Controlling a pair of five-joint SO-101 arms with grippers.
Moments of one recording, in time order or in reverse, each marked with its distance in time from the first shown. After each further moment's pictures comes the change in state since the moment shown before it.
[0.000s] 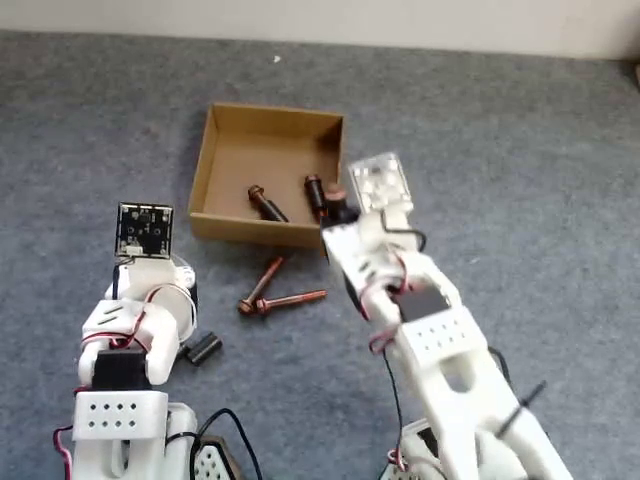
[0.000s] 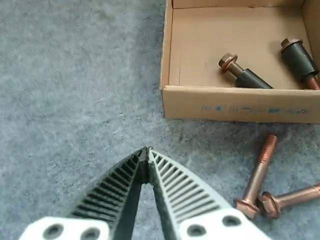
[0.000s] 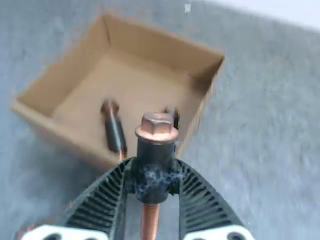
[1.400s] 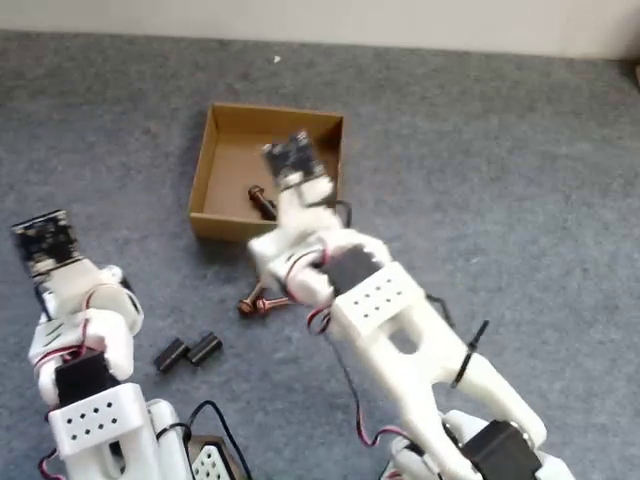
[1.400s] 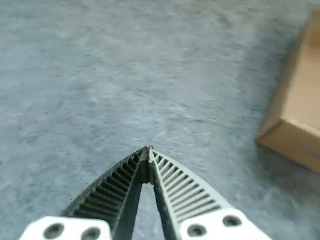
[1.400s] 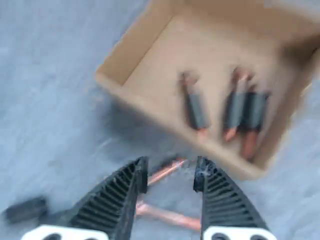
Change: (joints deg) left arm -21.4 0.0 -1.3 -0.2 5.5; right arm -17.8 13.4 -21.5 26.7 -11.4
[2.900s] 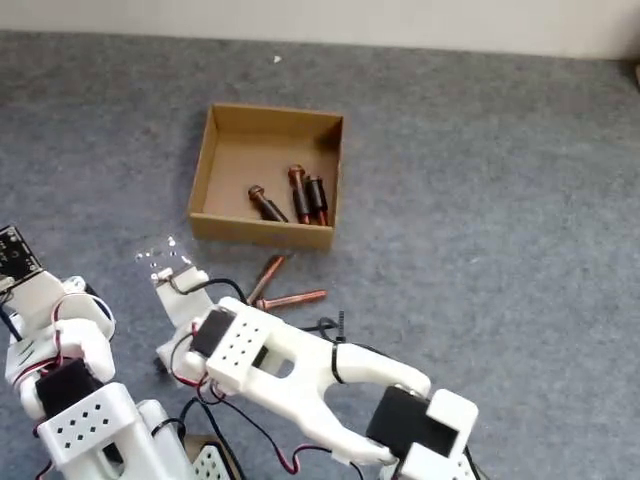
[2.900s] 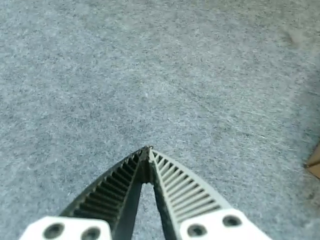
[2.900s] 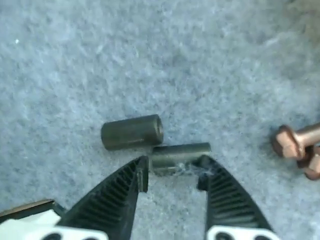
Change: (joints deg) left arm -11.0 0.0 -0.4 0.0 0.4; right arm -24.9 29.2 -13.5 4.6 -15.6
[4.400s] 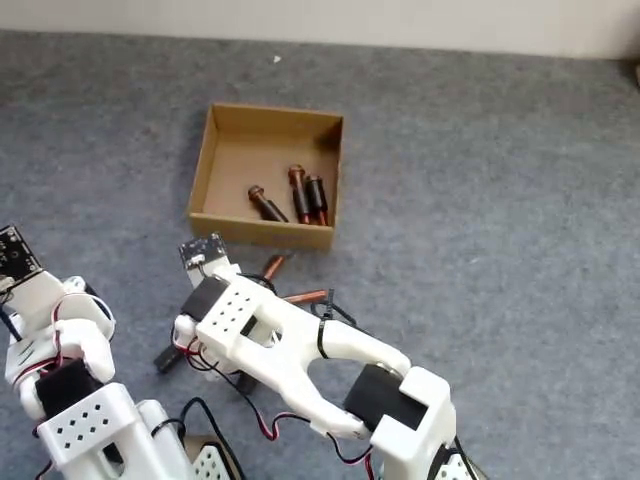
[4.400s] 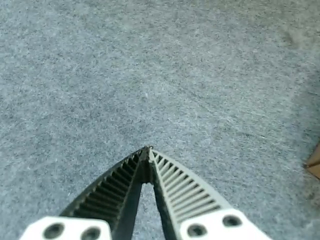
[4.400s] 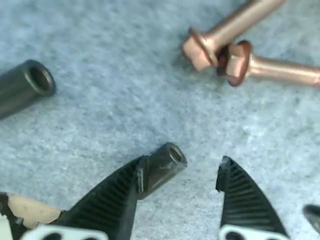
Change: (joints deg) left arm 0.0 0.0 0.0 0.0 0.0; right arm 4.6 7.3 -11.1 27.7 -8.2
